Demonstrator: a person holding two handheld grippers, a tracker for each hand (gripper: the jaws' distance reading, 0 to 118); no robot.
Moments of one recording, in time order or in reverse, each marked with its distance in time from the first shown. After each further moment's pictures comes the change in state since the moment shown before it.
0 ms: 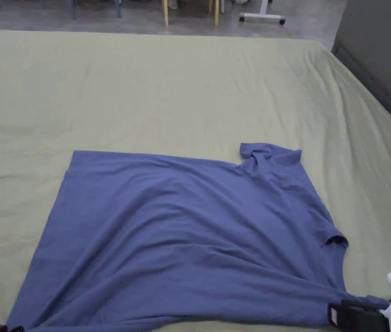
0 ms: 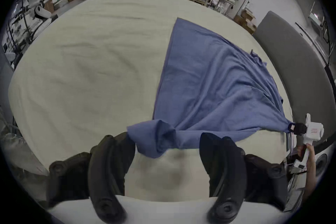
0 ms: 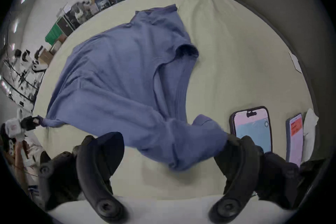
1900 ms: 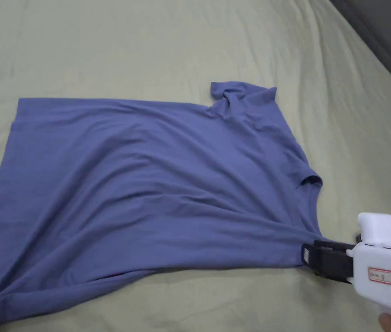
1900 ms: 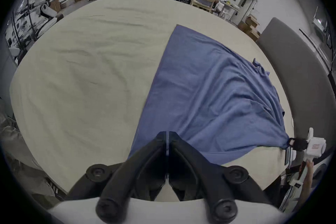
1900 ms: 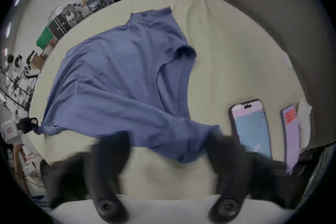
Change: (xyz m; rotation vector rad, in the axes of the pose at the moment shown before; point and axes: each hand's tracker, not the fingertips) left arm 0.028 0.018 -0.013 0.075 0.112 -0.002; right arm -0.018 -0.006 -0.003 -0.006 -0.047 -0.067
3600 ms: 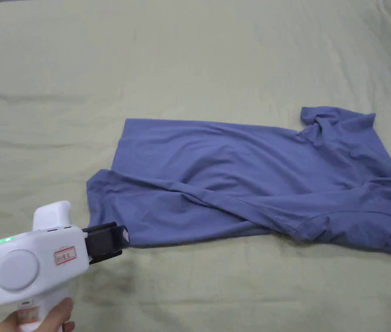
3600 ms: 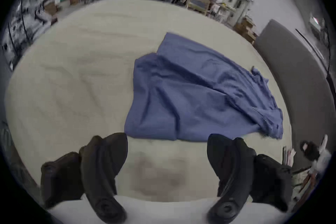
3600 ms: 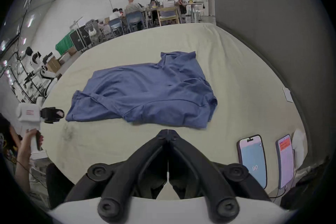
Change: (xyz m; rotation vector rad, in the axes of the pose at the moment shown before) left arm 0.004 0.052 -0.076 -0.070 -0.117 0.090; right arm -0.058 0.013 0.072 0.293 0.073 0.111
